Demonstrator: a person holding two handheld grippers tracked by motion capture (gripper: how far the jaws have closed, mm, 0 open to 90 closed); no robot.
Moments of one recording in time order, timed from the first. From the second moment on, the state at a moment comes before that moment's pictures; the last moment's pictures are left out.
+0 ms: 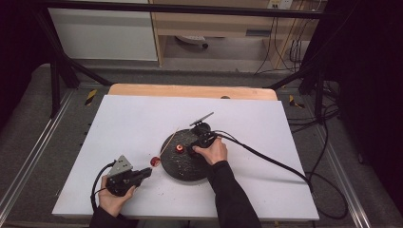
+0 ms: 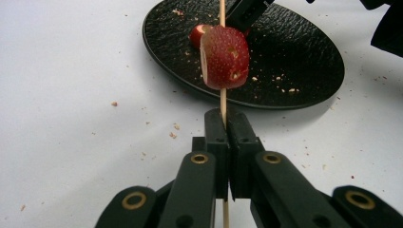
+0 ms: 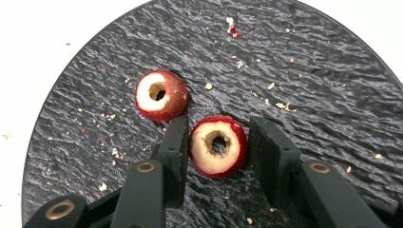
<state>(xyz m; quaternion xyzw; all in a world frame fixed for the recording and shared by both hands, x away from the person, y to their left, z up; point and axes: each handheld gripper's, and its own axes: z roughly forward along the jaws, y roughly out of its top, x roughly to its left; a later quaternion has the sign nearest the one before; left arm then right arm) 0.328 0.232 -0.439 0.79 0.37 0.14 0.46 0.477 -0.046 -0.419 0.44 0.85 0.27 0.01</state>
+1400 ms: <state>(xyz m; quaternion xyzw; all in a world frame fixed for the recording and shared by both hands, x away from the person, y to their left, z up) 0.325 0.229 -0.438 0.79 0.37 0.14 0.46 0.446 -0.069 -0.380 0.44 0.82 0.37 0.02</state>
